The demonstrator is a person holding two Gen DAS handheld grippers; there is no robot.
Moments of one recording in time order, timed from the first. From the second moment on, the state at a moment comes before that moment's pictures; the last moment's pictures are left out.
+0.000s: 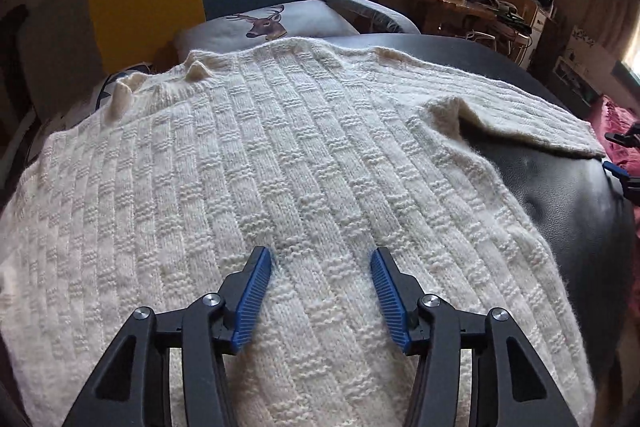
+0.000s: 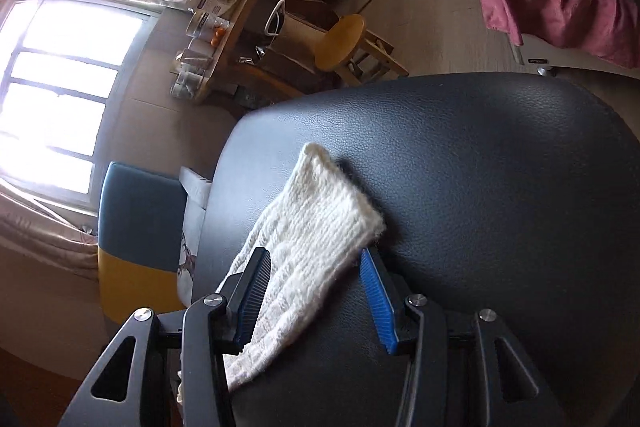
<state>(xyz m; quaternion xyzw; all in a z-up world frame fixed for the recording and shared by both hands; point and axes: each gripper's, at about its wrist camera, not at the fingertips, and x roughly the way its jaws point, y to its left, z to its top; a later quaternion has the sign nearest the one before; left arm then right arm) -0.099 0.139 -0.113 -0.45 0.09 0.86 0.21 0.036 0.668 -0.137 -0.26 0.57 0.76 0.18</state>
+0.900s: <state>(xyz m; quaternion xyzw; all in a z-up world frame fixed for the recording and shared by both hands) -0.129 0.143 -0.093 -0.50 0.00 0.83 0.26 -0.061 0.572 -0.086 -0.35 0.30 0.88 0.06</state>
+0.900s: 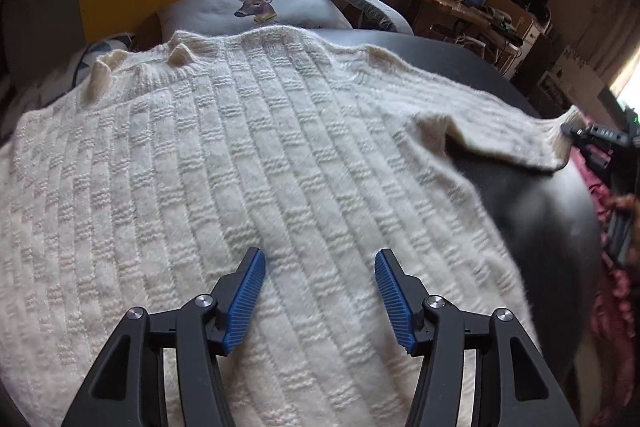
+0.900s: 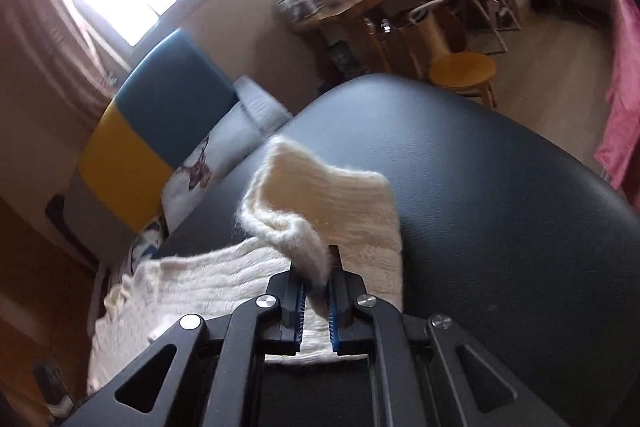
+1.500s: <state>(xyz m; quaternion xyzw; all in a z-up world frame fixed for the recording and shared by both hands) -0.210 0.369 -0.085 -0.63 -0.19 0.62 0.42 -0.064 0.472 -0.094 -0.40 0.11 0.91 0.04</state>
